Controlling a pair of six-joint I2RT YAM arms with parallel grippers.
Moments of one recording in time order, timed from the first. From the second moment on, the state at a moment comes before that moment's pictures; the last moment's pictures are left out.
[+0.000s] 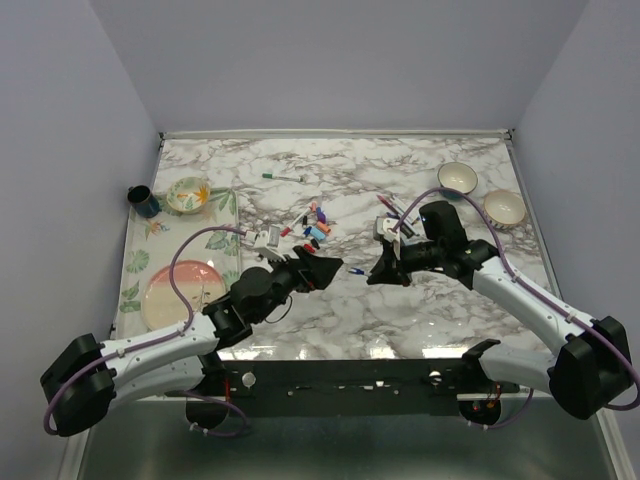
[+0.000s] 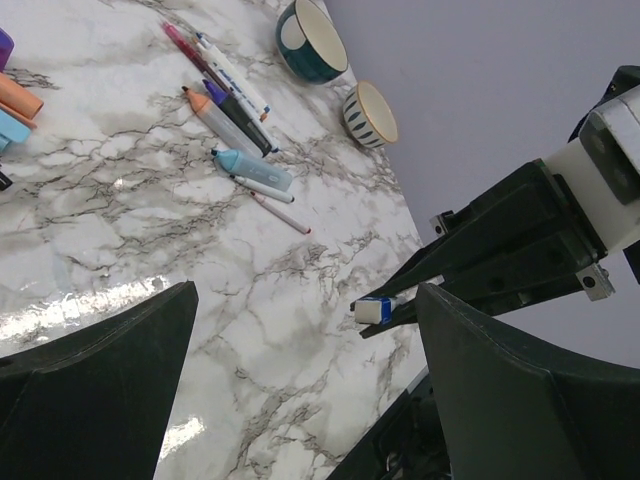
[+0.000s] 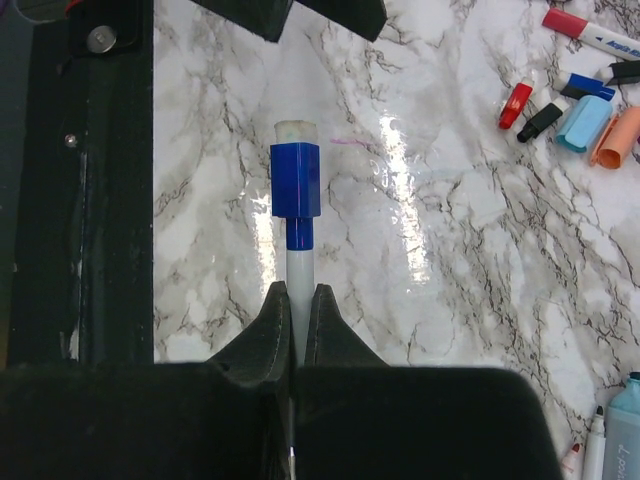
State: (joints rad) left arm -0.96 0.89 0.35 0.47 -0.27 -0.88; right arm 0.50 1.17 0.79 -0.39 -0.88 -0.54
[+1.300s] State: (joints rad) left arm -0.96 1.21 0.46 0.69 -0.27 -0.98; right arm 0.47 1.17 0.79 -0.35 -0.86 -0.49
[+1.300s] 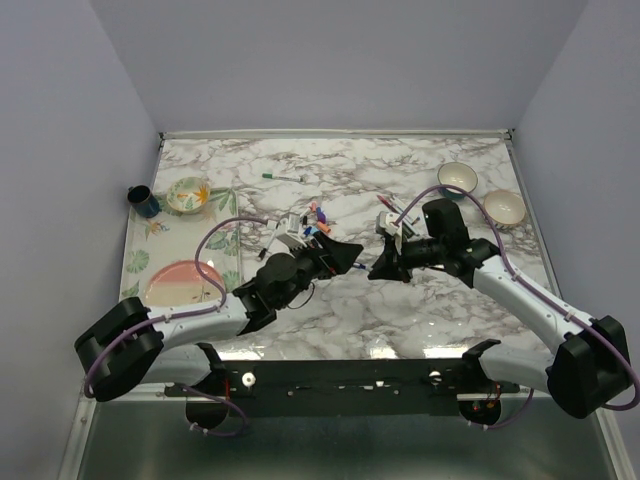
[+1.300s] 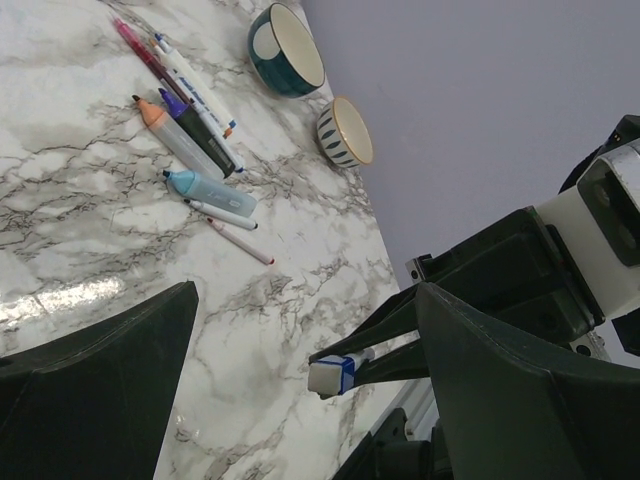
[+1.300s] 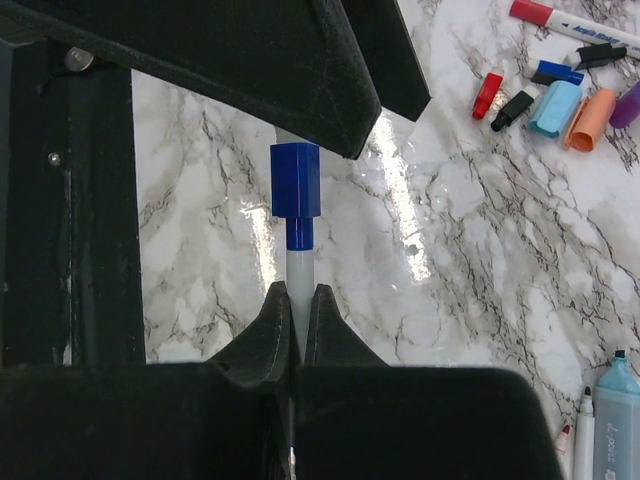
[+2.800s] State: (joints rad) left arm -1.02 1.40 0.52 0.89 -0.41 -1.09; right arm 0.43 1.19 0.76 -0.16 -0.84 -0.24
